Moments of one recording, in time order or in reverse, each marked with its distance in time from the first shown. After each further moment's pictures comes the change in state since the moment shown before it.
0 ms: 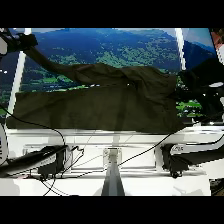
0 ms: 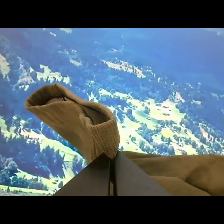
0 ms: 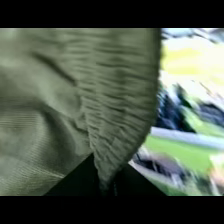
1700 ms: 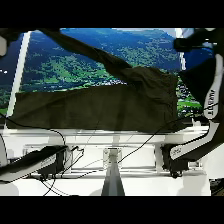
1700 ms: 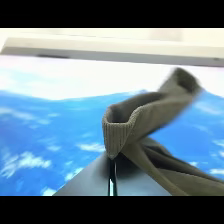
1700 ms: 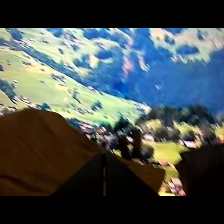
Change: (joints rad) left arm -0.061 0.087 0.001 0.019 0.219 -0.002; right arm 0.356 -0.158 0.970 -0.553 0.148 0.460
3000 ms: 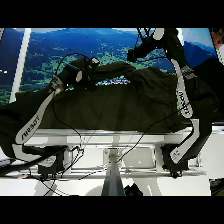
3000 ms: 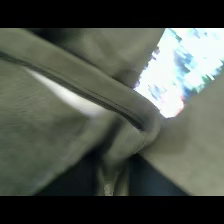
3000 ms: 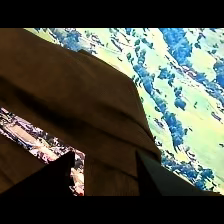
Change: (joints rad) left arm -0.426 -0.393 -0.236 -0.020 -0.192 0.298; right arm 0.416 -0.143 0.017 0.151 -0.132 -0.142
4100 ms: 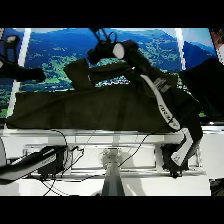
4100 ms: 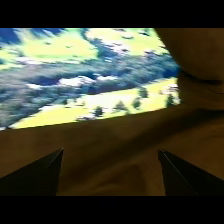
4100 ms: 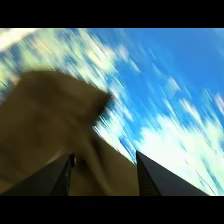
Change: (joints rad) left arm 0.624 0.374 -0.003 -0.380 -0.407 0.195; right arm 0.294 -0.004 0.000 -0.008 -0.413 -0.013
